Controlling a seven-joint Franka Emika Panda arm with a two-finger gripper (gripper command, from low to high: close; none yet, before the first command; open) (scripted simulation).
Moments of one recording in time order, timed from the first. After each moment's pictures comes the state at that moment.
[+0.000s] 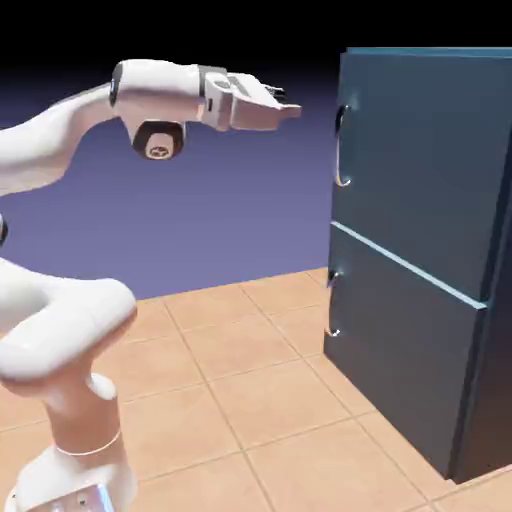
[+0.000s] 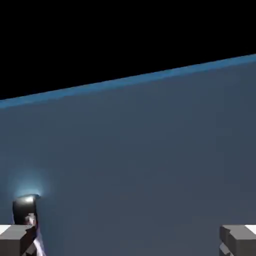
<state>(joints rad) -0.87 -1.39 0.79 -2.51 1.55 2.68 0.24</state>
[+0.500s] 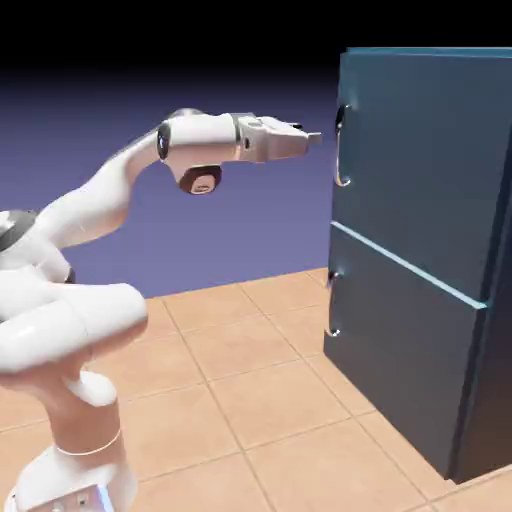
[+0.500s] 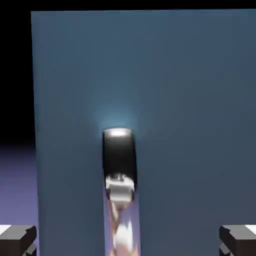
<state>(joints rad) -1.24 -1.74 1.12 -2.38 2.21 2.54 0.03</state>
